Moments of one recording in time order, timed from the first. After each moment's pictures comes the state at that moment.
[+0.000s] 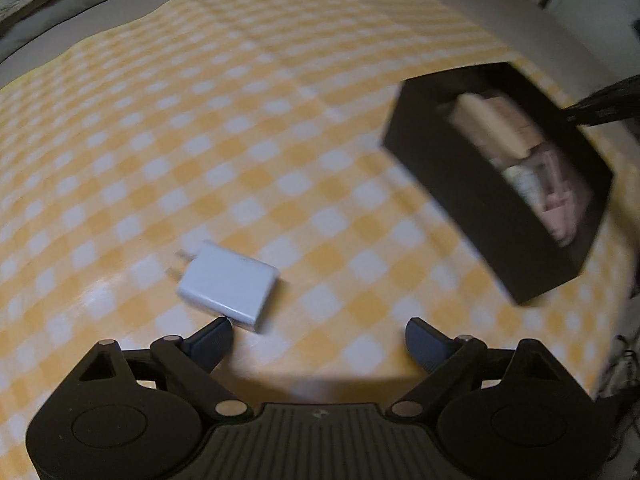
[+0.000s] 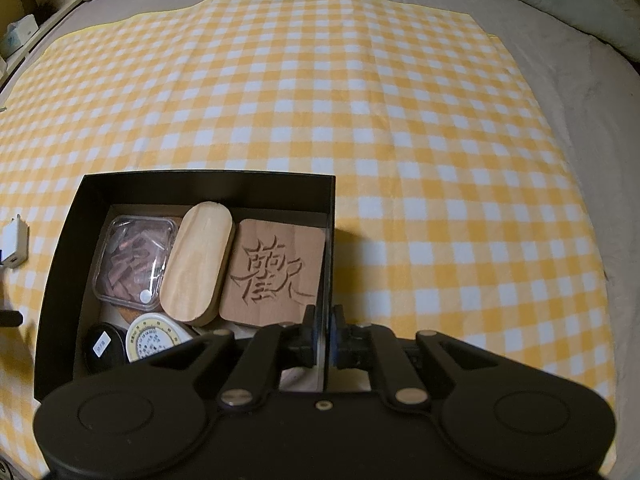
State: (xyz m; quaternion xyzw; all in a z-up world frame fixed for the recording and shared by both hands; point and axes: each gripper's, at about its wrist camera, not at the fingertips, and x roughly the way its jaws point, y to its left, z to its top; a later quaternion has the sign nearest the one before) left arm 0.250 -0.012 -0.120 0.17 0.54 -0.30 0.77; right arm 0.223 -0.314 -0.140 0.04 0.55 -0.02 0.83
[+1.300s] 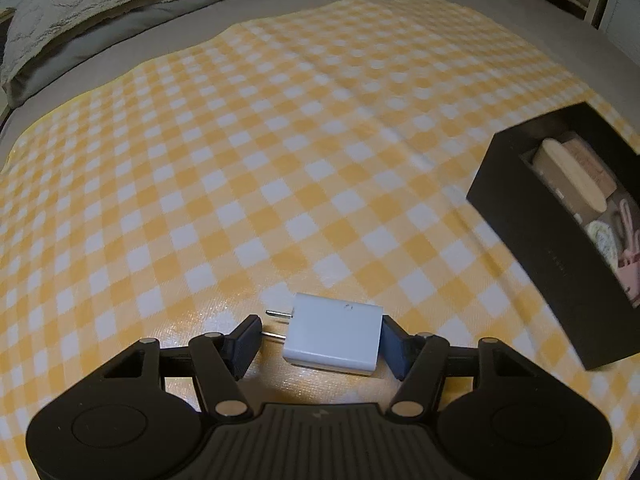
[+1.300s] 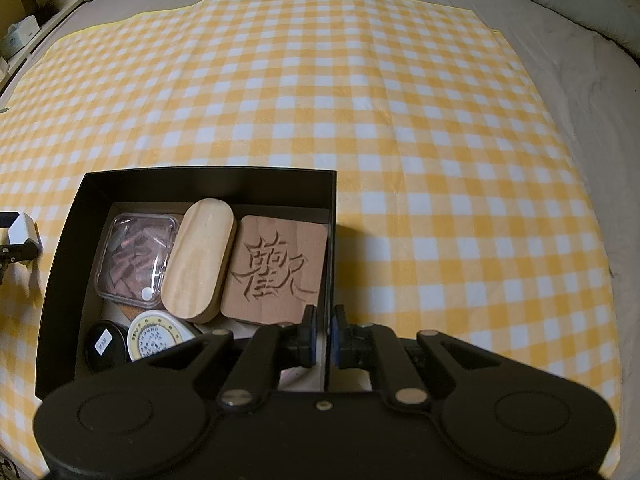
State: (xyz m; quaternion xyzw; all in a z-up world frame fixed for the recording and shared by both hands) left arm 0.282 -0.018 -0.122 0.19 0.50 -0.21 0.81; right arm 0.224 -0.314 -0.143 0.04 0.55 -0.02 0.83
